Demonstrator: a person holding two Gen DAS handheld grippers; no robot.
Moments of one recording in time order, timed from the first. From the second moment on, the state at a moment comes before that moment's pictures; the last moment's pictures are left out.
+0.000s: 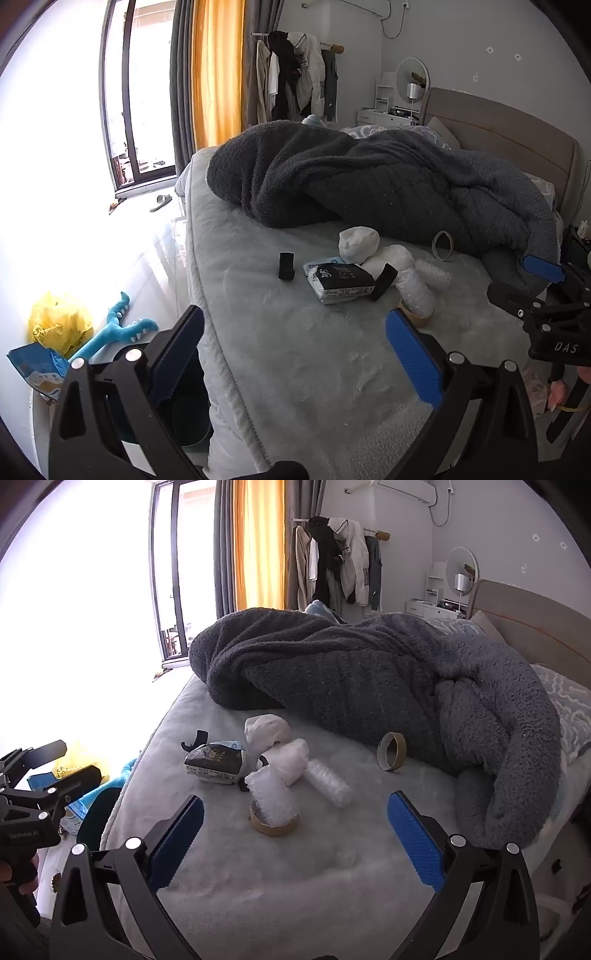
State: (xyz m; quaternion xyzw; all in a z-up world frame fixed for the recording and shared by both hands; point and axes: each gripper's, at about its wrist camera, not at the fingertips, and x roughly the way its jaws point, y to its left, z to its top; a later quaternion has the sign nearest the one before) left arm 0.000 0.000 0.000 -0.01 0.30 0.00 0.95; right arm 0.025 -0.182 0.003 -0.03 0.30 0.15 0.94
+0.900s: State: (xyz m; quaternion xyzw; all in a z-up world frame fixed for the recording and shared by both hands) left arm 0.003 -0.004 0.005 -0.01 0.30 0.00 0.96; right arm 0.023 -0.194 0.005 -0.03 0.30 0.15 0.94
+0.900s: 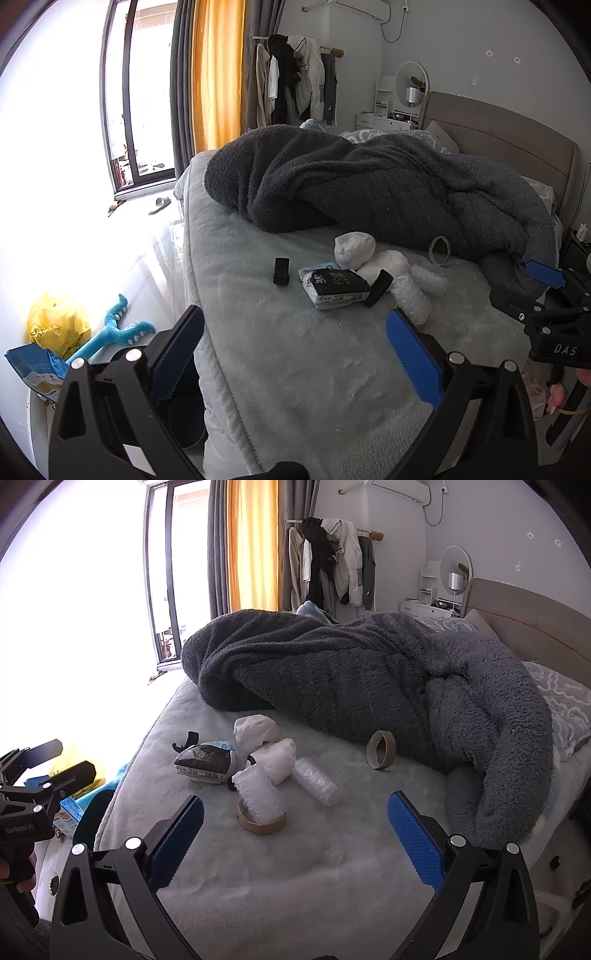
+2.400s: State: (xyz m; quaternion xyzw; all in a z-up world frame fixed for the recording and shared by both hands) left arm -0.008 0.003 0.018 -0.01 0.26 0.00 0.96; right arm 0.014 -0.192 0.016 -0.03 0.27 0.15 0.95
